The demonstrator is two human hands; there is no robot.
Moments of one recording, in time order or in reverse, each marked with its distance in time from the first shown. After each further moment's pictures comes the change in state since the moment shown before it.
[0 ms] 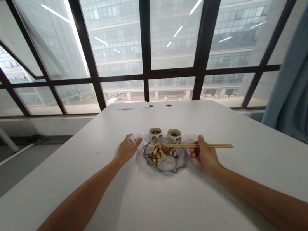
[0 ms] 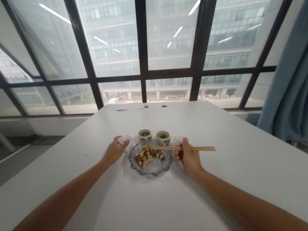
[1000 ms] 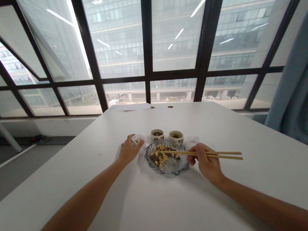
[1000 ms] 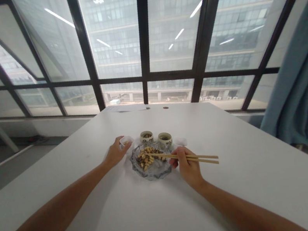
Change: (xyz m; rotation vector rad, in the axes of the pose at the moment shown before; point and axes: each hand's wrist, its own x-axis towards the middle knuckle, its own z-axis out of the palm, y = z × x) left_hand -0.004 0.001 -0.003 -0.006 0.034 0.040; right_hand -0.040 -0.015 0.010 -0.321 -0.225 -0.414
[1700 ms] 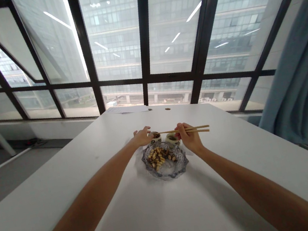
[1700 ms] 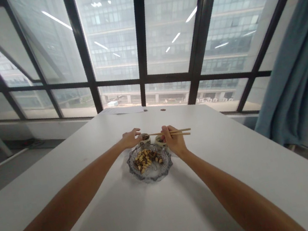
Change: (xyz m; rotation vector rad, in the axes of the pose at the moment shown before) left_hand 0.060 0.071 0.018 0.099 -0.270 0.190; right_hand 0.091 0.010 0.021 -0.093 -0.043 -0.042
